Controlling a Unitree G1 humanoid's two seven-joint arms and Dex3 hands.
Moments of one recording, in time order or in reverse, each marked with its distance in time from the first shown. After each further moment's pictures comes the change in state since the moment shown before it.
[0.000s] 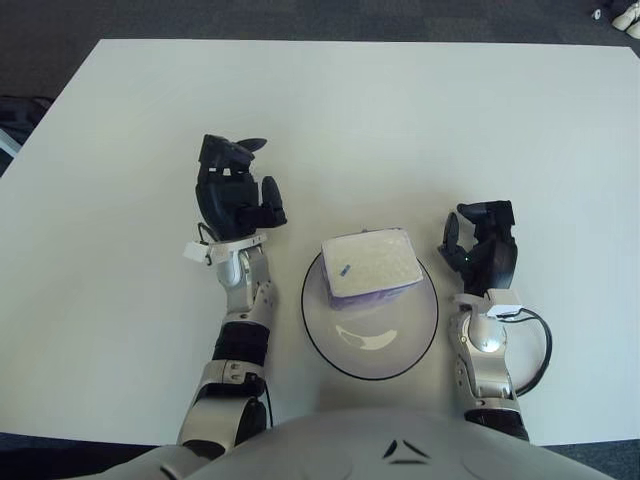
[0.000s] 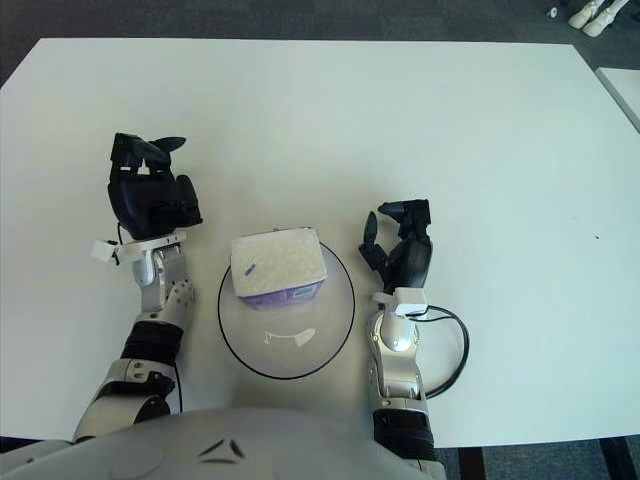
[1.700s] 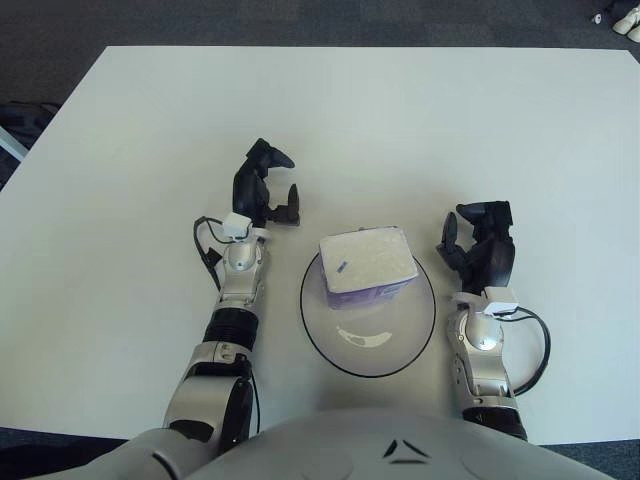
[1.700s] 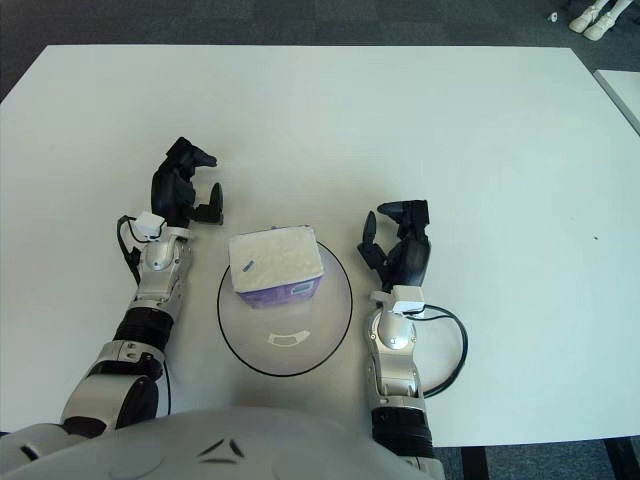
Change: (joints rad) left arm -0.086 0.109 0.017 0.211 0.417 0.161 0.180; right arm -0.009 0.000 0.018 0.006 -0.003 -0.002 -0.024
